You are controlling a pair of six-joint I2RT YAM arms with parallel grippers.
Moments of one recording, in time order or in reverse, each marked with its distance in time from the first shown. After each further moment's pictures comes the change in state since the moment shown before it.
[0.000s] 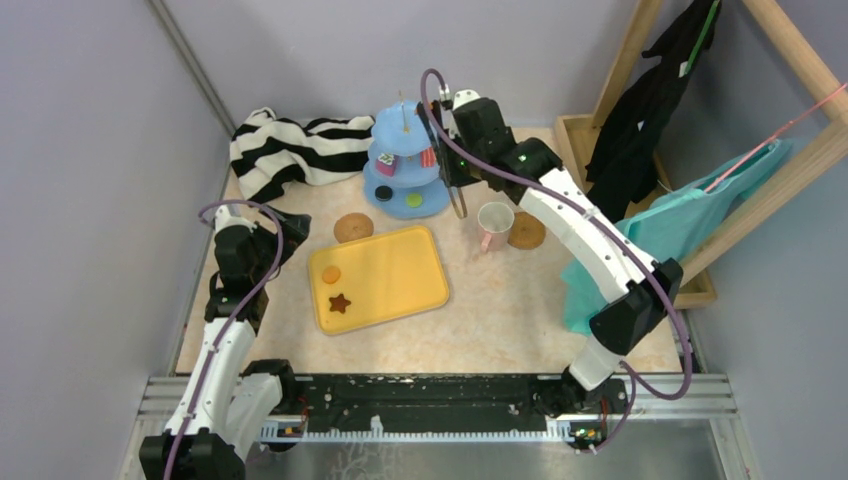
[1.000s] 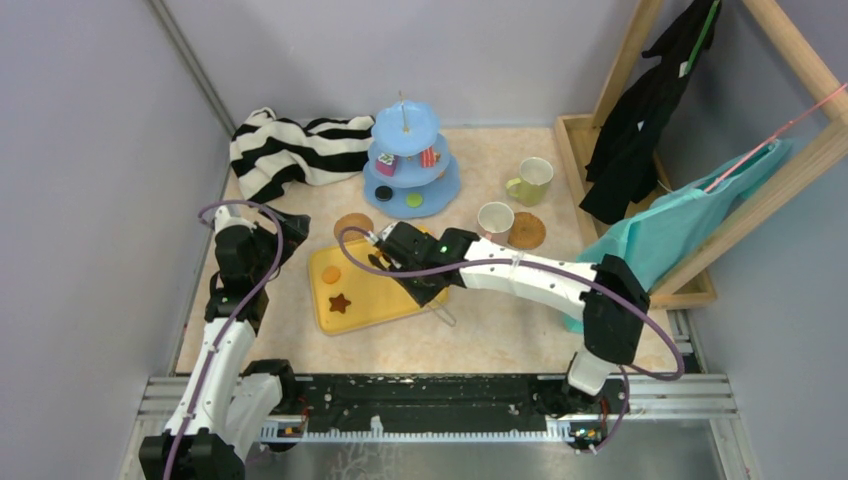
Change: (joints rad) left arm -0.004 0.000 0.000 -0.002 -0.017 0.000; right arm 0.413 0.056 -0.415 -0.019 0.000 -0.003
